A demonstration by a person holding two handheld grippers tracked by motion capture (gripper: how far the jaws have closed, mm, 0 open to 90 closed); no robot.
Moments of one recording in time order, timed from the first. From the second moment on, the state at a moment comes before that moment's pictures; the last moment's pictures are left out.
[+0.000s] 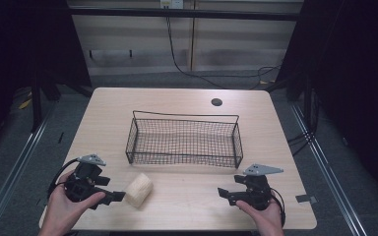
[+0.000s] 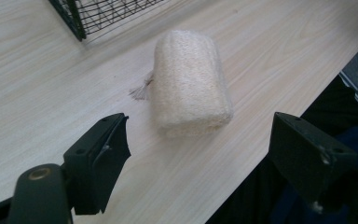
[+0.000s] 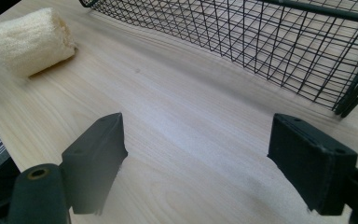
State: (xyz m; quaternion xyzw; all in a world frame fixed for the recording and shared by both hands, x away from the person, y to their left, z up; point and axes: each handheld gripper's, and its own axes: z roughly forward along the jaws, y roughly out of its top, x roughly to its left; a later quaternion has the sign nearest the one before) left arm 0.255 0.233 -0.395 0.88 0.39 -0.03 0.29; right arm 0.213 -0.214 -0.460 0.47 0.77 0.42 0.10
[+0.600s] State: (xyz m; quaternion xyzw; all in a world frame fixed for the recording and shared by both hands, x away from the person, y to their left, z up) left arm 0.272 0.201 -0.388 0.90 0.38 -0.05 0.20; right arm 0.214 -0.213 -0.460 0.47 0.77 0.41 0.09
